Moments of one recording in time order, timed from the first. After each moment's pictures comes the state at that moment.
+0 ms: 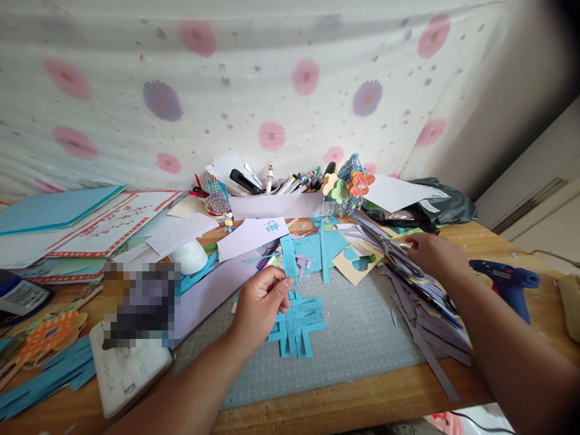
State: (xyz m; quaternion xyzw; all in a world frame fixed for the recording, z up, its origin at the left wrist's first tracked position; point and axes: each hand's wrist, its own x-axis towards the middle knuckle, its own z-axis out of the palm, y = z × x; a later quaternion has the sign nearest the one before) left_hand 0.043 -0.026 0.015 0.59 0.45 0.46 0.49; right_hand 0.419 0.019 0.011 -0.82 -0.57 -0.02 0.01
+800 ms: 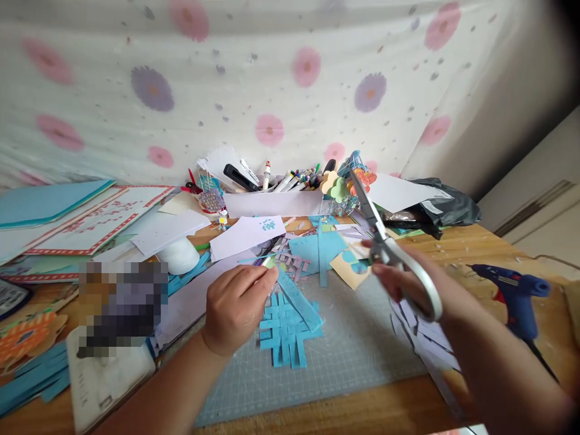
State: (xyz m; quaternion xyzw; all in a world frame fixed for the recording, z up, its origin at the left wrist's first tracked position) left_hand 0.017 -0.011 0.025 0.83 0.30 0.44 -0.18; right_hand 0.321 -0.035 0.050 -0.58 -0.59 0.41 0.38
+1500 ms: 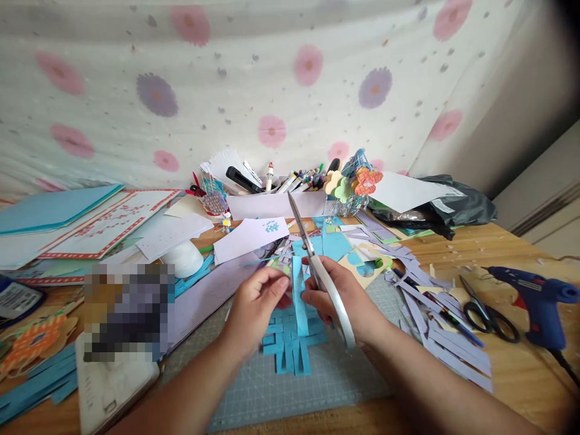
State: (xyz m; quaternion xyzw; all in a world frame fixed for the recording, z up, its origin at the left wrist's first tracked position) left_hand 0.043 -0.017 0.013 0.60 0.46 0.45 0.47; right_hand 0.206 -0.028 0.034 -0.45 -0.47 0.61 0.45
